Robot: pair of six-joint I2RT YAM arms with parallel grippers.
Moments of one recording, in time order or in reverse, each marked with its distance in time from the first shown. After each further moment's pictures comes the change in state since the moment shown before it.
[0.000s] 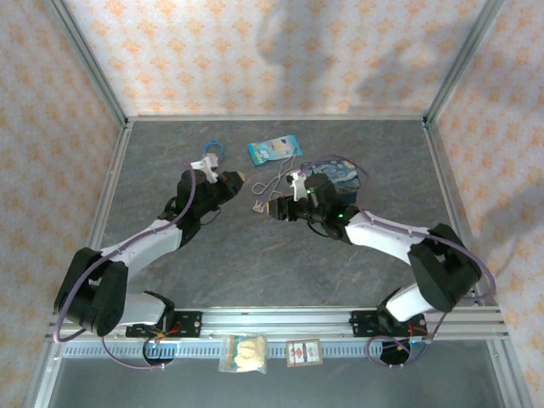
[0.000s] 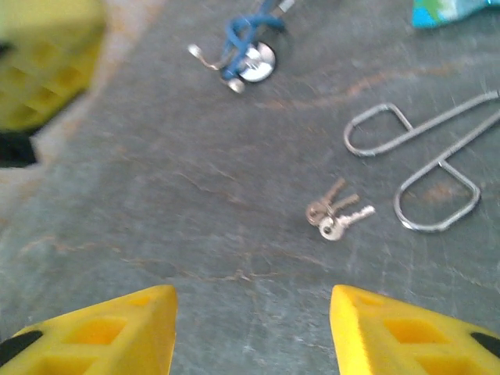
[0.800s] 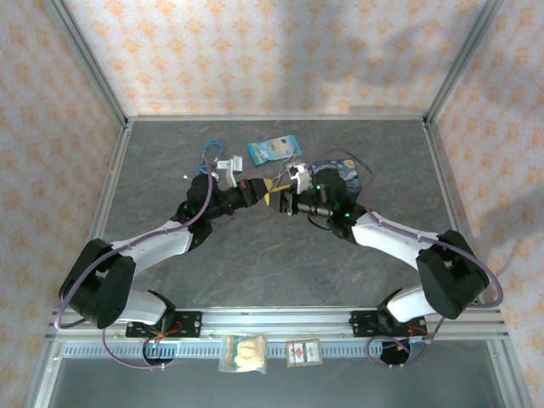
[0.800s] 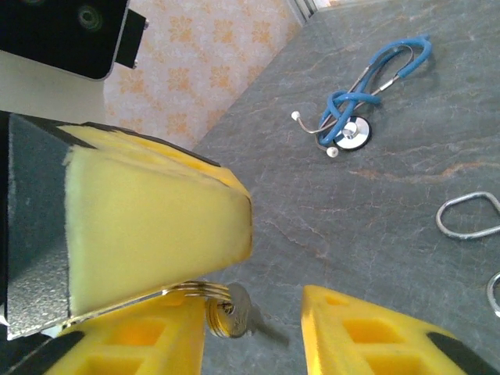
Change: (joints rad) left arm -0.147 0.066 0.021 0.261 0.291 -0.009; right arm -0.050 -0.093 -0.030 0.185 -0.219 0.016
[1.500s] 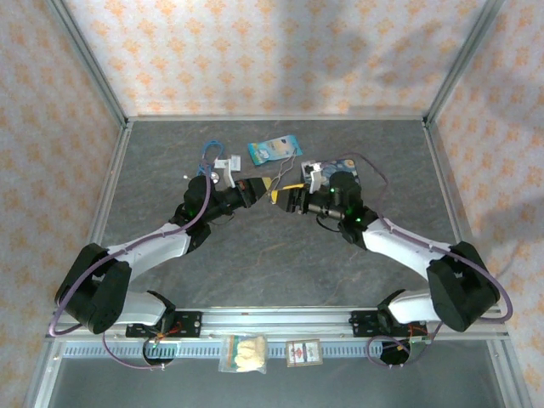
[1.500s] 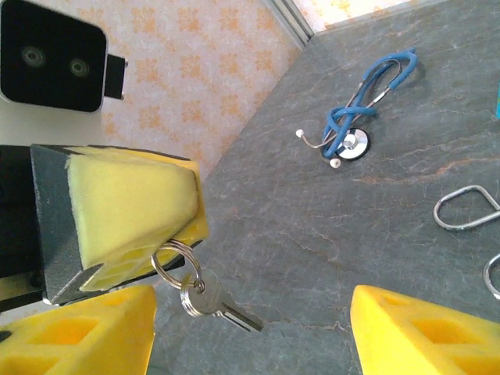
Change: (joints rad) left arm -0.004 -0.036 -0.019 0.031 -0.026 0.046; right arm -0.050 -0.087 -0.077 0.061 -0.032 0.116
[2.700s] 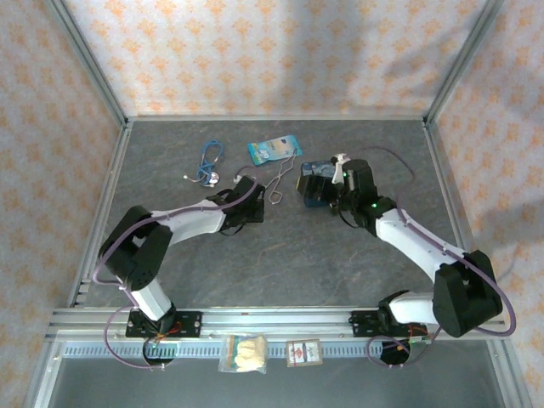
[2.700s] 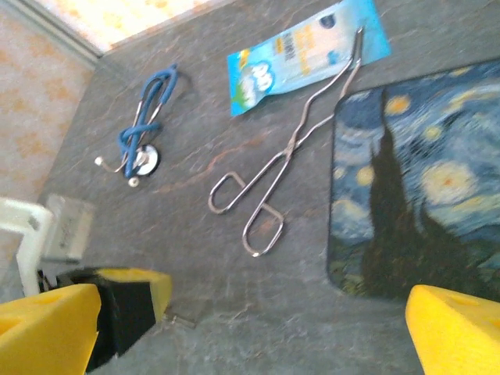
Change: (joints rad) left arm -0.119 0.326 0.307 -0.872 -0.603 0.301; right arm -0.164 -0.052 0.085 -0.447 0.272 -0.043
